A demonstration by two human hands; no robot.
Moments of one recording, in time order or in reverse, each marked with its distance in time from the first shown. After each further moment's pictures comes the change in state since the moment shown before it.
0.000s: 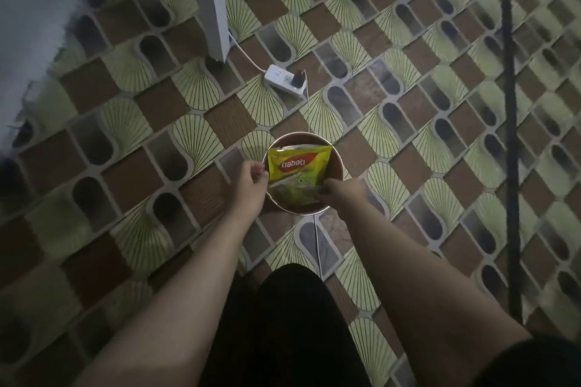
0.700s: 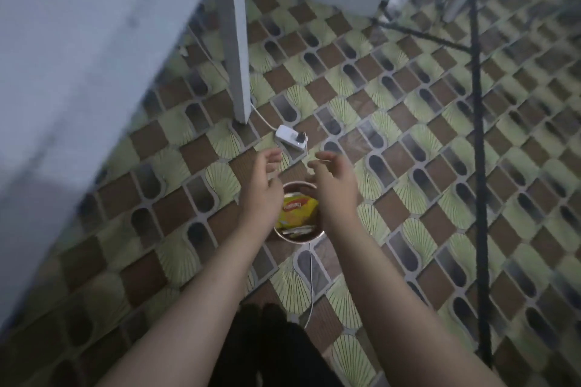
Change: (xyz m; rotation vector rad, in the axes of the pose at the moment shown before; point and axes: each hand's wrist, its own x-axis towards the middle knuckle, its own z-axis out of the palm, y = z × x) left_hand -0.174 0.253 -0.097 -0.143 0.112 0.296; right_hand -0.290 -0.132 -0.136 0.670 -0.094 -0.562
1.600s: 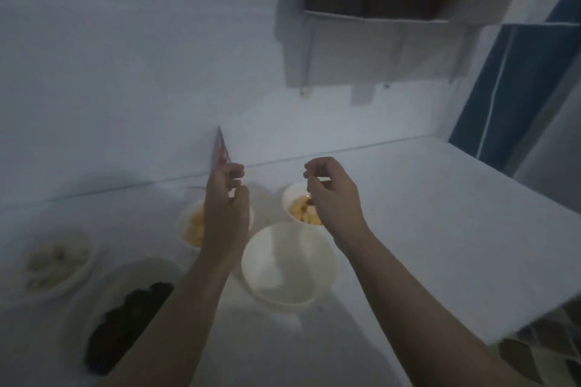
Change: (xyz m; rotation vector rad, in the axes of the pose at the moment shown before) left_hand -0.205 0.138 -0.498 -0.025 1.376 0.305; right_hand -0.354 -0.221 0.371 -0.186 -1.143 -0.748
